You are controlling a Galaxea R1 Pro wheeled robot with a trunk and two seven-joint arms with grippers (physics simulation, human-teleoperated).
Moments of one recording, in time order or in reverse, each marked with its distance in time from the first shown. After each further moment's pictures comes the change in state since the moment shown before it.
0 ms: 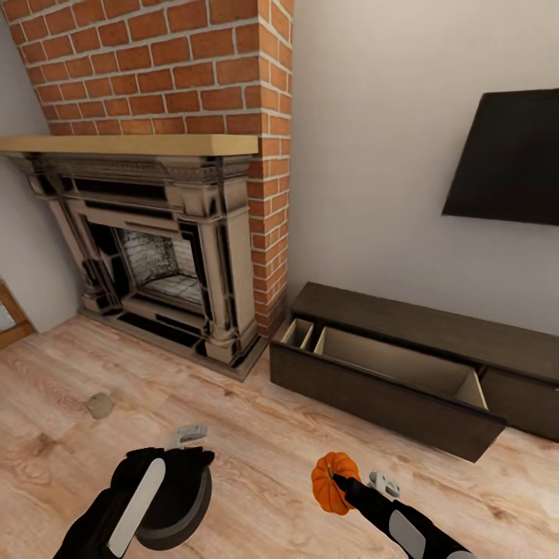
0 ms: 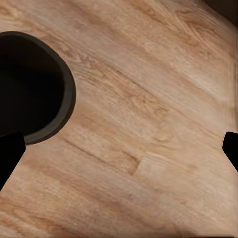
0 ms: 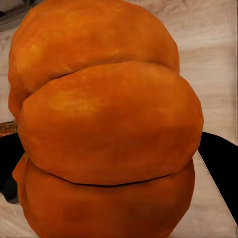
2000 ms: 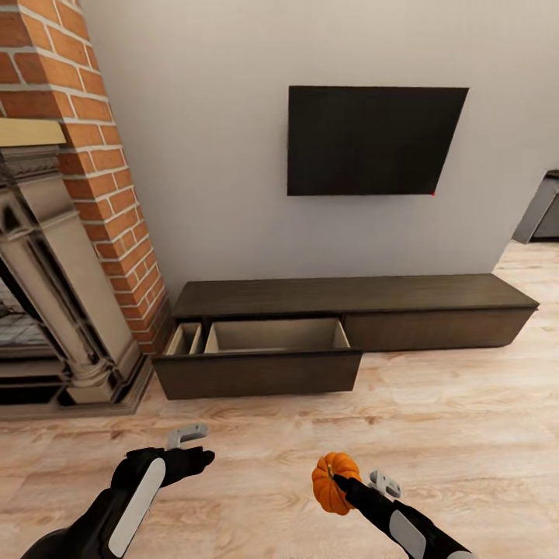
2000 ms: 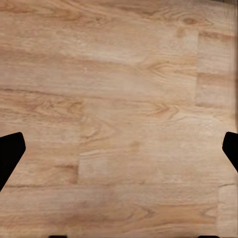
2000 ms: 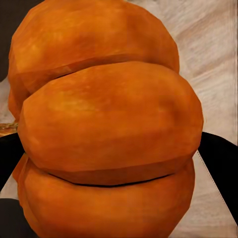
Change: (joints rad) left arm 0.000 0.000 -0.001 -0.001 -0.001 0.000 0.000; right arm 0.000 -0.001 -0.001 0.001 0.000 -0.001 -0.001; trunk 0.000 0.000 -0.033
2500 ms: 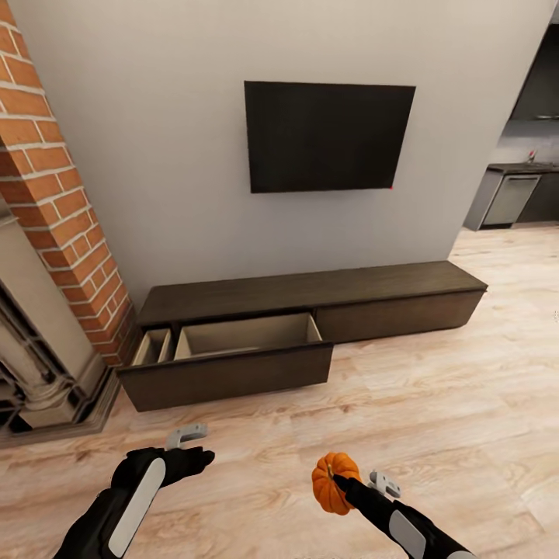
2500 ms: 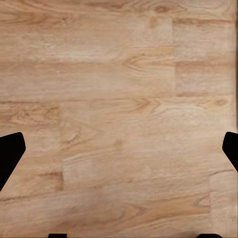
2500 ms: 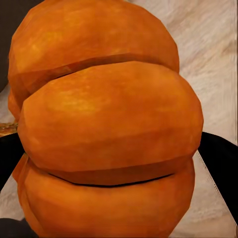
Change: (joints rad) left arm 0.000 0.000 0.000 0.000 0.000 0.000 0.000; right arm 0.000 0.000 0.000 0.000 0.000 0.000 0.000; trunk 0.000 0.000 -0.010
